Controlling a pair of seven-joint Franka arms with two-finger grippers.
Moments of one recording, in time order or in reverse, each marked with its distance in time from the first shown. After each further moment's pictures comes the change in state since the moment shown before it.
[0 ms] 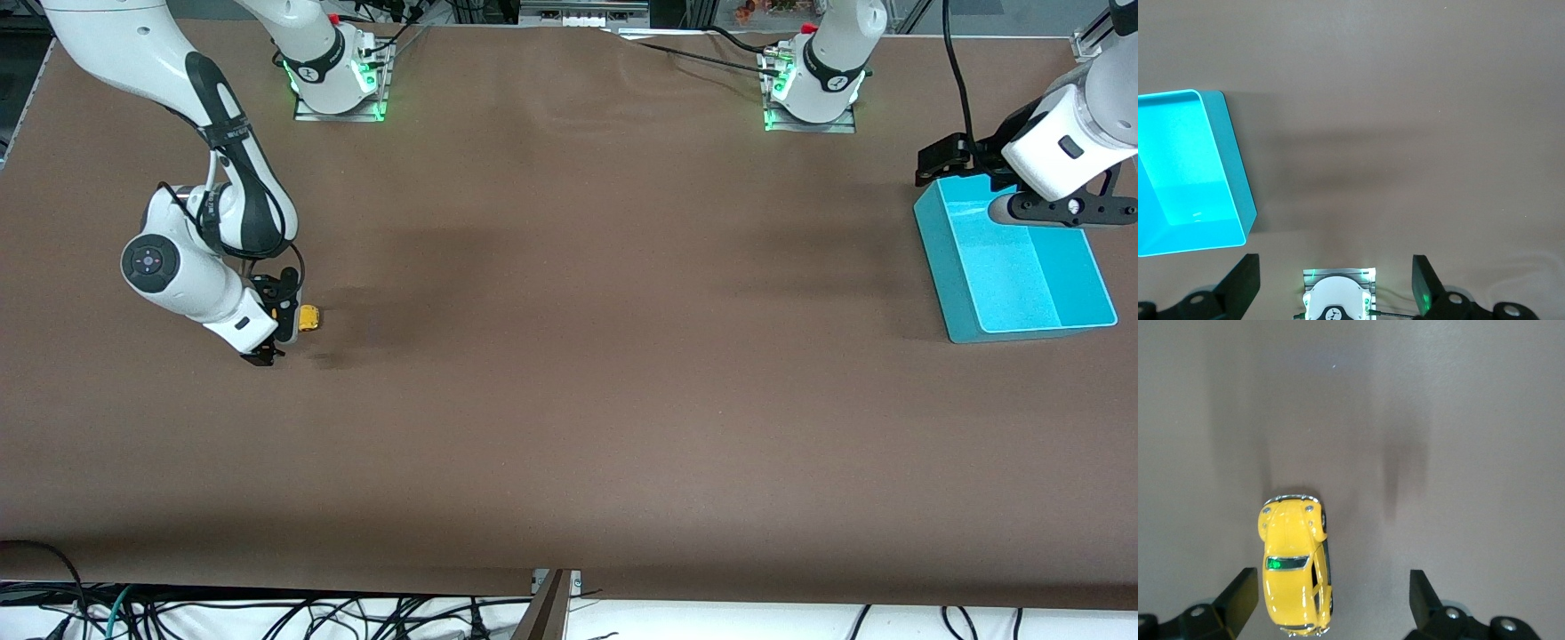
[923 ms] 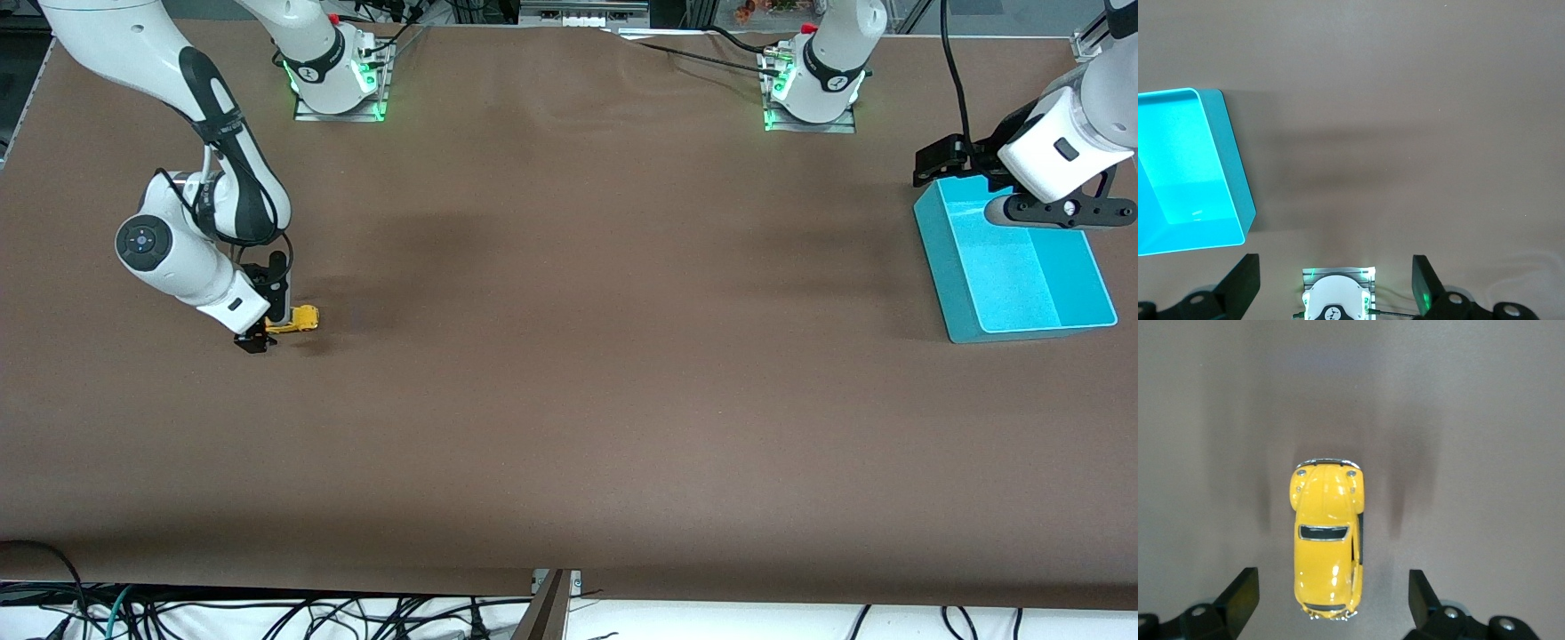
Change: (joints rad) left arm -0.002 0.002 -0.004 -0.002 0.000 -0.001 -0.009; right arm -0.012 -0.028 -0.031 -0.115 0.000 0.108 -0.111
